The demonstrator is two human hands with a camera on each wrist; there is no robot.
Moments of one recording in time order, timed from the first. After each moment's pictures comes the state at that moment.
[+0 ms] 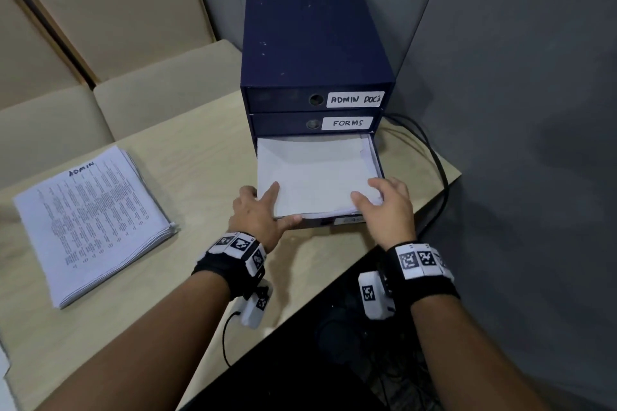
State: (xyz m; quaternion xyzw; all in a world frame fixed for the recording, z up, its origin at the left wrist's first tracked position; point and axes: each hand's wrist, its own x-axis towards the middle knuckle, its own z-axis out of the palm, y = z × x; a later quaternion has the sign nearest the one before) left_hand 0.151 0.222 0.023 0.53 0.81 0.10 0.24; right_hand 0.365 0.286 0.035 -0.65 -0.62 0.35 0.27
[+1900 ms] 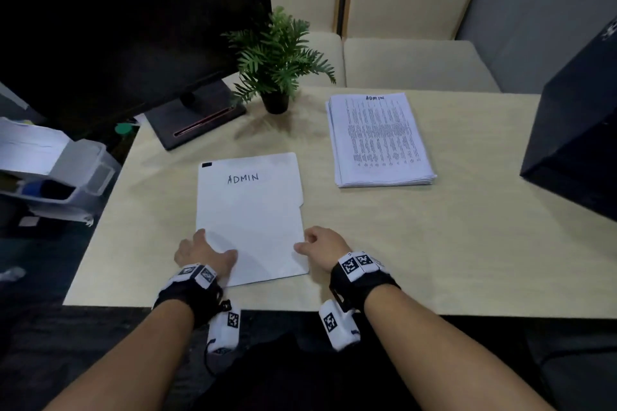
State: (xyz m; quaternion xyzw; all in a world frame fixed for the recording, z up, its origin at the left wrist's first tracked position) left_hand -0.137 -0.267 -0.046 -0.05 0.95 0.14 0.28; right_hand -0.018 -0.068 -0.030 -0.32 -0.81 0.46 -0.19
